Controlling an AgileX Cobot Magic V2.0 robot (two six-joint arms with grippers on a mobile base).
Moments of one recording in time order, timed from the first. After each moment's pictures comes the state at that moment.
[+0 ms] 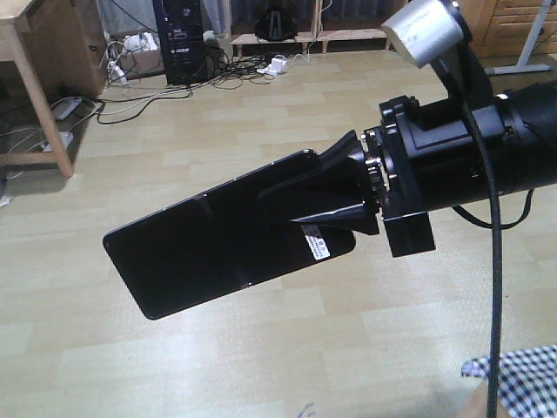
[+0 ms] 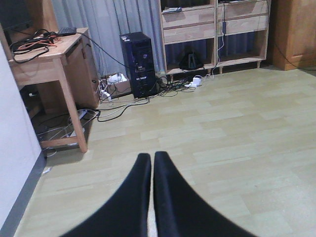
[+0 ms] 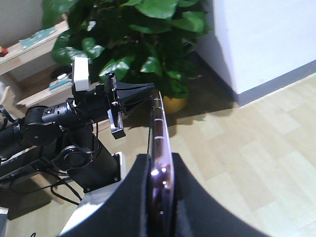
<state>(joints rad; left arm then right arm) 0.04 -0.01 0.03 -0.03 0.18 0.15 0.31 1.34 -1.20 1.22 1.22 -1.10</state>
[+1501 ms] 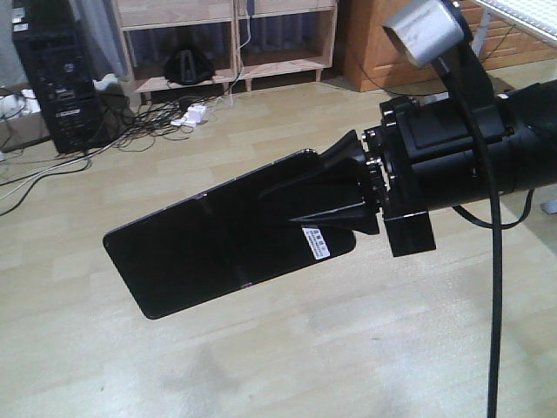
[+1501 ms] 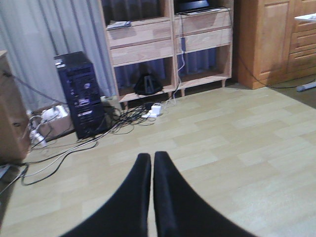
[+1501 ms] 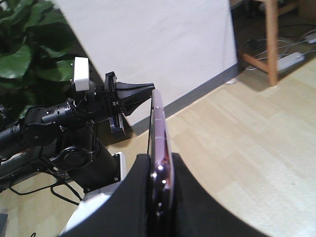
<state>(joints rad) 0.04 -0.01 0.03 -0.03 0.18 0.15 0.31 1.34 -1.20 1.22 1.22 -1.10</state>
